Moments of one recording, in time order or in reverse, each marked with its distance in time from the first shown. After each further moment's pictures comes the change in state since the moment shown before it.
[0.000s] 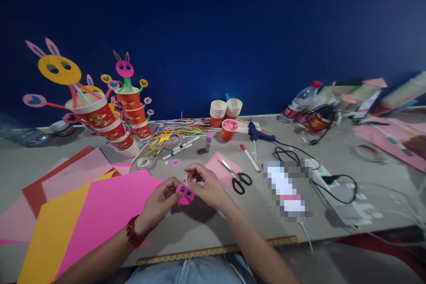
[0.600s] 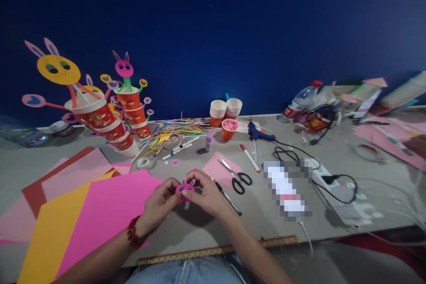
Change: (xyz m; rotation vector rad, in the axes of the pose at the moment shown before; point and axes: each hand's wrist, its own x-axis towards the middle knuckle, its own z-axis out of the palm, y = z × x) left_hand -0.003 0.001 -0.001 0.256 0.058 0.141; right_hand -0.009 0.005 0.011 0.059 -0.011 -0.045
